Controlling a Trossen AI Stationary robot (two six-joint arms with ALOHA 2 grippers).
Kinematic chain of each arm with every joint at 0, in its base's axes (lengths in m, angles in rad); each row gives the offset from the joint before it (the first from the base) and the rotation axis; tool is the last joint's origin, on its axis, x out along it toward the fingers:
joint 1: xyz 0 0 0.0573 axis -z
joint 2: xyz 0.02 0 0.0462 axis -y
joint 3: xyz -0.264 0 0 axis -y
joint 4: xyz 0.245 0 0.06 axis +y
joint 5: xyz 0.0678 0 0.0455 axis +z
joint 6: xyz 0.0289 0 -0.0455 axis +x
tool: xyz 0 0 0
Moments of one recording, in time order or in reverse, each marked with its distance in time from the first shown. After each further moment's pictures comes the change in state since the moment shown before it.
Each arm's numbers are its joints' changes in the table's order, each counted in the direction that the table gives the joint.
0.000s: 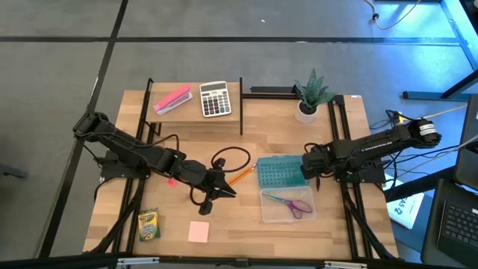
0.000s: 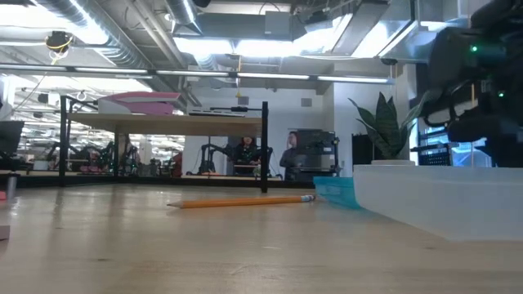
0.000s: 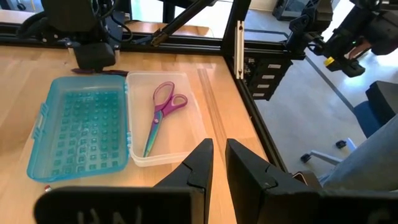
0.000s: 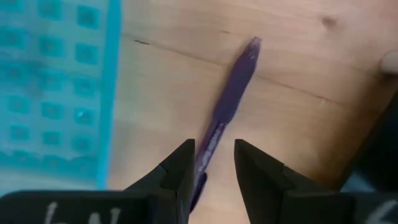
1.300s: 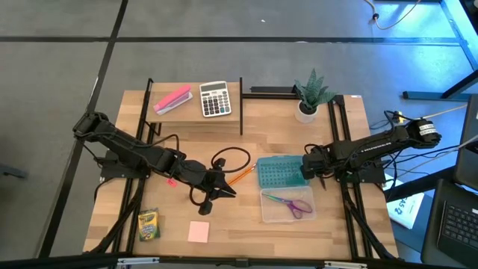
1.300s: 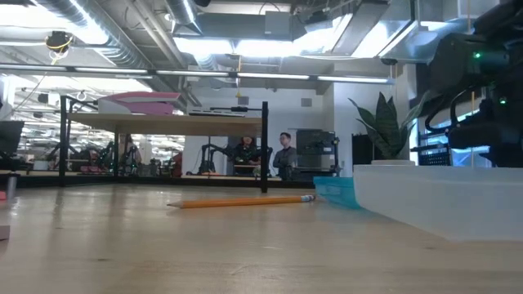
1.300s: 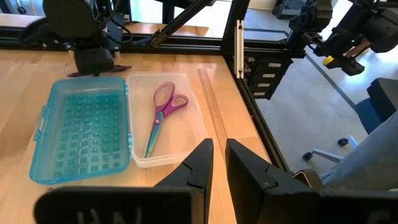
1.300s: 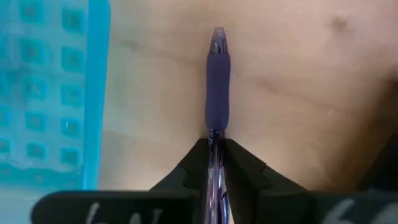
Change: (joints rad) left arm 0.000 0.000 0.000 0.000 0.000 0.017; right arm 0.000 -0.001 -0.025 -0.036 -0.037 0.002
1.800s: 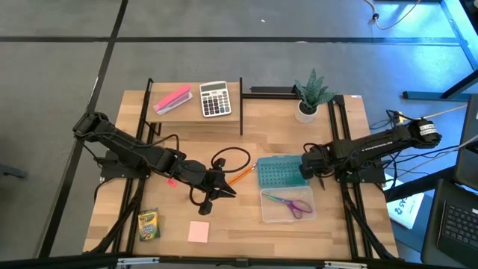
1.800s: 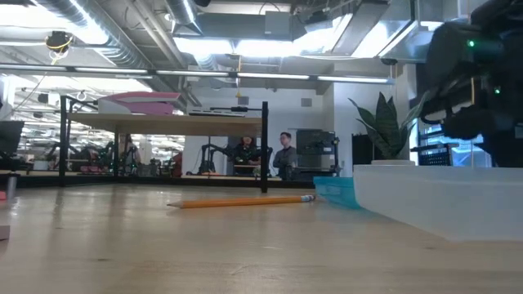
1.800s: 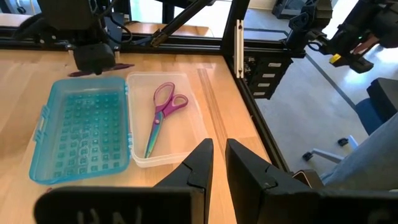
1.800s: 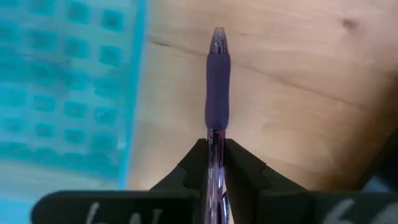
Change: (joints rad) left arm 0.000 0.000 0.000 0.000 0.000 0.000; right arm 0.000 0.003 0.058 0.021 0.039 -0.003
